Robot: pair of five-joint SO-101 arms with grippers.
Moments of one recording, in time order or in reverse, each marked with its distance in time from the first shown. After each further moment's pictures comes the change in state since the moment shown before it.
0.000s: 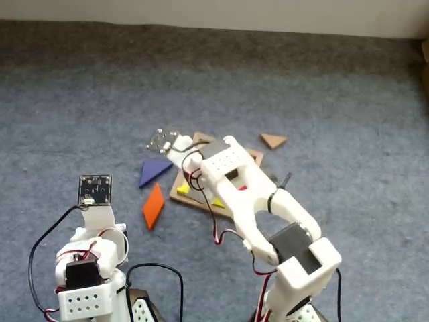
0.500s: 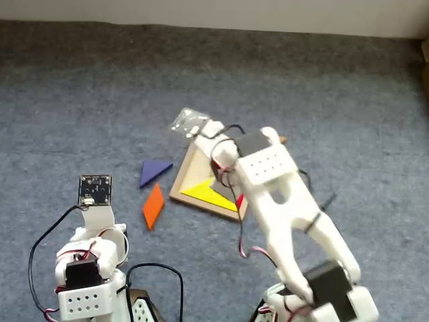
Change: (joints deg) left arm 0.0 0.0 0.0 0.0 0.0; right arm 7.6 -25.1 1.8 15.5 -2.4
